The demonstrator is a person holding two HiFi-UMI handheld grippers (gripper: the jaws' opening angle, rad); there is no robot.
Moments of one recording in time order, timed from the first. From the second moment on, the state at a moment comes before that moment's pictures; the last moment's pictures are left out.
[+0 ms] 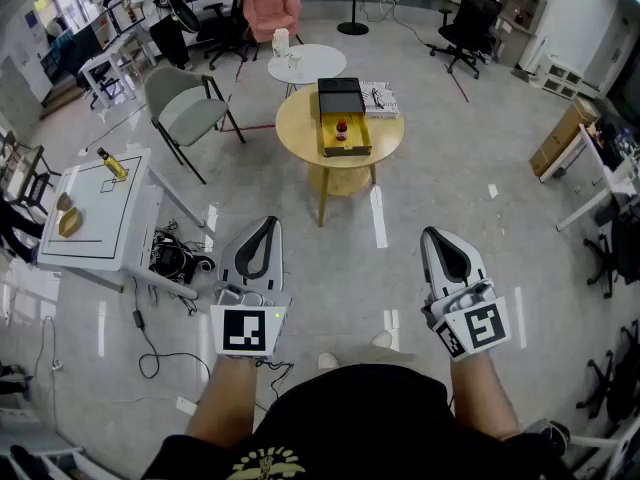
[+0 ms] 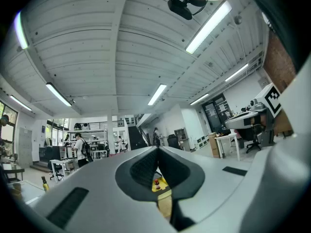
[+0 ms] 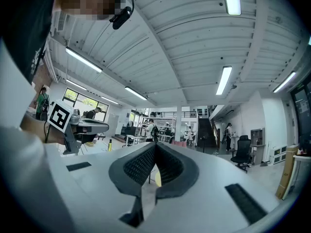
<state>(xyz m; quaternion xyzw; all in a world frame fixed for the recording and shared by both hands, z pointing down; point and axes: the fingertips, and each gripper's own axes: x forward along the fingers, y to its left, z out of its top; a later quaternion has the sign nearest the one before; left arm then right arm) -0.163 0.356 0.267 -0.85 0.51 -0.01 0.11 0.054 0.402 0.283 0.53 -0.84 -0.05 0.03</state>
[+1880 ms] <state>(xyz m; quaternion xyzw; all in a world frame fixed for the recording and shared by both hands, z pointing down) -0.106 0.181 0.293 -0.85 0.51 -0.04 0.08 0.117 0.231 0.296 0.53 -0.85 -0.04 0.02</state>
